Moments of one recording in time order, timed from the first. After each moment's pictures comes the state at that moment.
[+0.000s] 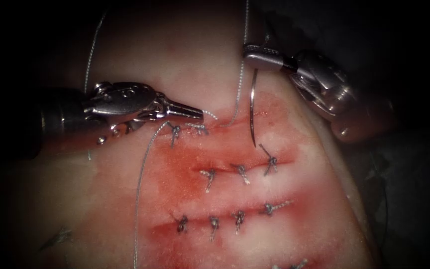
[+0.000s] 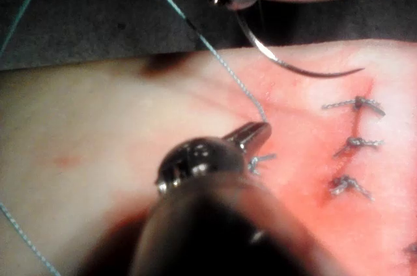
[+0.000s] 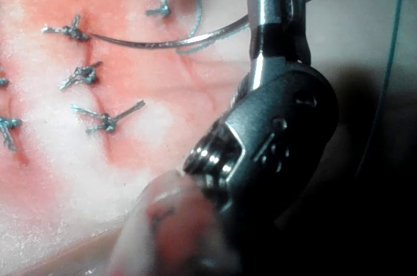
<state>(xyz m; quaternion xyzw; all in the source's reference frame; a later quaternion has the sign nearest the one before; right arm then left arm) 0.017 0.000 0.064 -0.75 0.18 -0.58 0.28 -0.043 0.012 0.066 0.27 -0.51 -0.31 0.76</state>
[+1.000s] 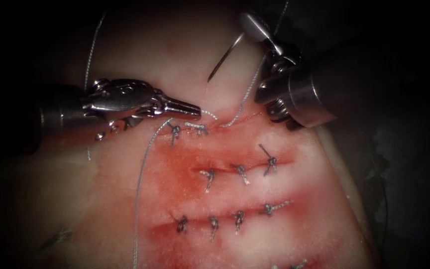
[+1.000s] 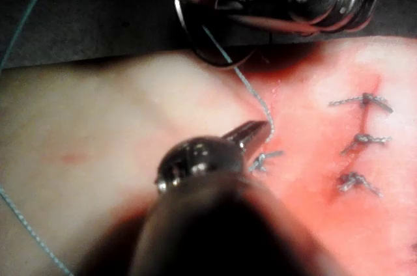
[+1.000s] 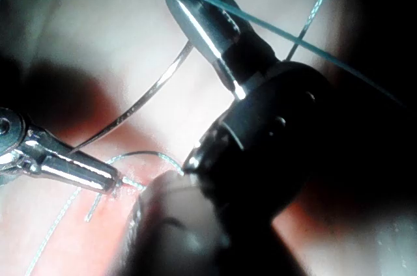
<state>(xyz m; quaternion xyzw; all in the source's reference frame) 0.020 -0.001 0.067 -0.73 0.04 -0.41 0.55 -0.043 0.012 0.067 0.27 -0.51 -0.31 0.76</state>
